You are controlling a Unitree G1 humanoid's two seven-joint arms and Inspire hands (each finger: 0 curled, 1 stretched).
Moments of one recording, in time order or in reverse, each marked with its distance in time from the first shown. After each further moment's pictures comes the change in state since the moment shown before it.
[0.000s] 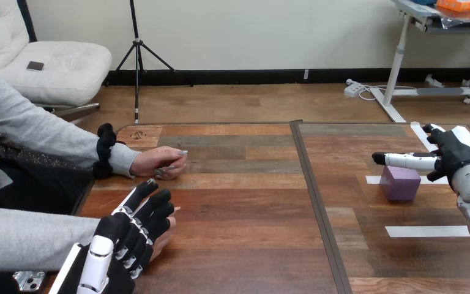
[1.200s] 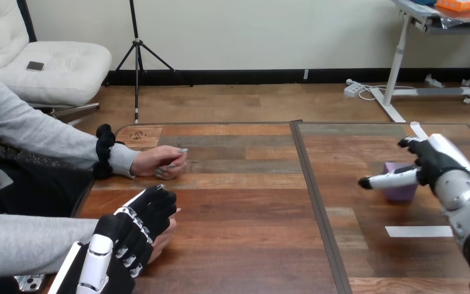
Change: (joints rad) left arm -0.002 0.003 0.001 -0.005 0.002 0.000 0.000; right arm 0.005 0.040 0.098 0.013 -0.076 -0.001 0.006
